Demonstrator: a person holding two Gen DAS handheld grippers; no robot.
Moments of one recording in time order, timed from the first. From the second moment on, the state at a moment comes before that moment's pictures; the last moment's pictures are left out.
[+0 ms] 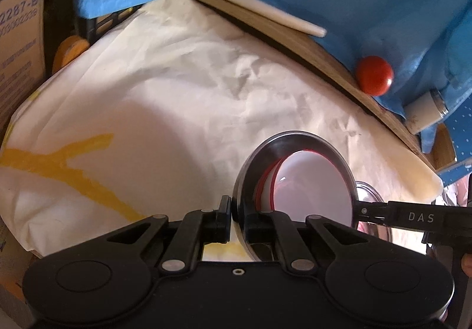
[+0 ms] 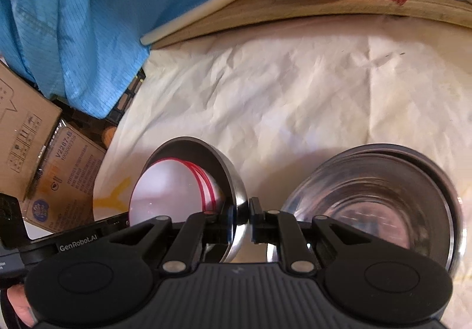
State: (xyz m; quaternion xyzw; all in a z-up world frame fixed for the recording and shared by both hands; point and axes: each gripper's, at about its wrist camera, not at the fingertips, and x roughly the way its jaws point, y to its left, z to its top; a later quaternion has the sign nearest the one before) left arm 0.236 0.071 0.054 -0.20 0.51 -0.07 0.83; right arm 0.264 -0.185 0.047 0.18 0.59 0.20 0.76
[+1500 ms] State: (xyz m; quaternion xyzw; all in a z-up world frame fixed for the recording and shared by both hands) left arm 0.225 -0.062 0.053 -0.10 0.54 -0.15 0.82; right arm 0.207 -0.315 0.038 0.22 0.59 0.12 0.77
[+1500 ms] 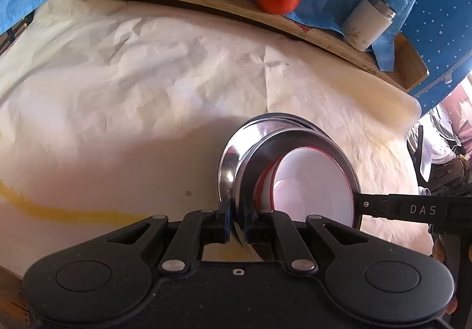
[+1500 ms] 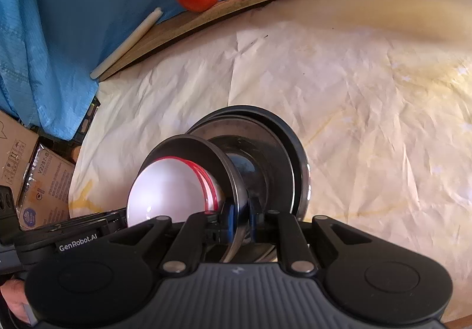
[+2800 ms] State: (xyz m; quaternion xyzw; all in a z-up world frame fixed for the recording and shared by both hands) left arm 0.239 -0.083 0.044 -0.08 0.52 -0.16 0.83; right arm 0.221 -0.331 0.027 0.23 0.58 0.10 0.77
